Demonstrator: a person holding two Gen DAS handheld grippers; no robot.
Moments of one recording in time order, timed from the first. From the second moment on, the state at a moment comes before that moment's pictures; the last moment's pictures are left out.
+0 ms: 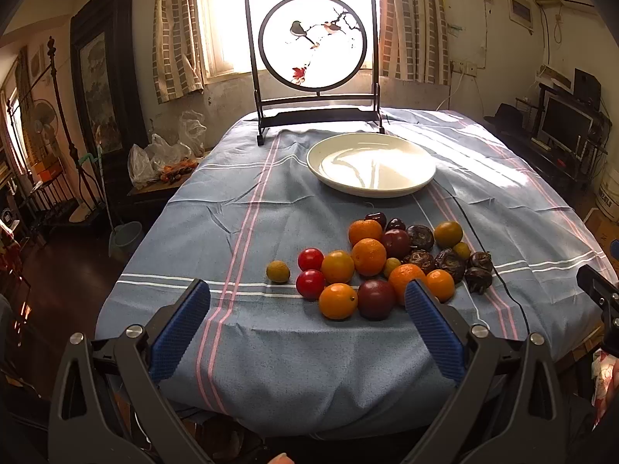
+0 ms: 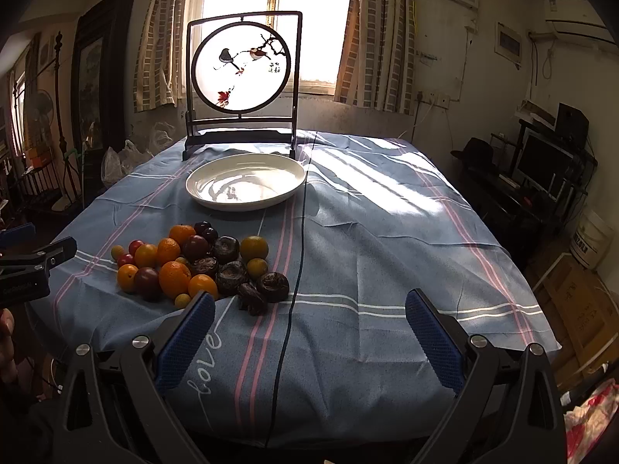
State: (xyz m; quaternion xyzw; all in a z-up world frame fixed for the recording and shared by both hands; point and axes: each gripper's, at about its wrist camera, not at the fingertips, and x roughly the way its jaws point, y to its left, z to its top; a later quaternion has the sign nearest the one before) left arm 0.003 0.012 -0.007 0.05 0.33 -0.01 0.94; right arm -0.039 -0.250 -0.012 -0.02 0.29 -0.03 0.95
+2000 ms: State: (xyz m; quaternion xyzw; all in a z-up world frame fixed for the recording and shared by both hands) left arm 0.070 0.013 -0.106 0.06 0.42 -0.12 0.90; right arm 0.073 -0.242 -0.109 0.04 0.38 0.15 0.91
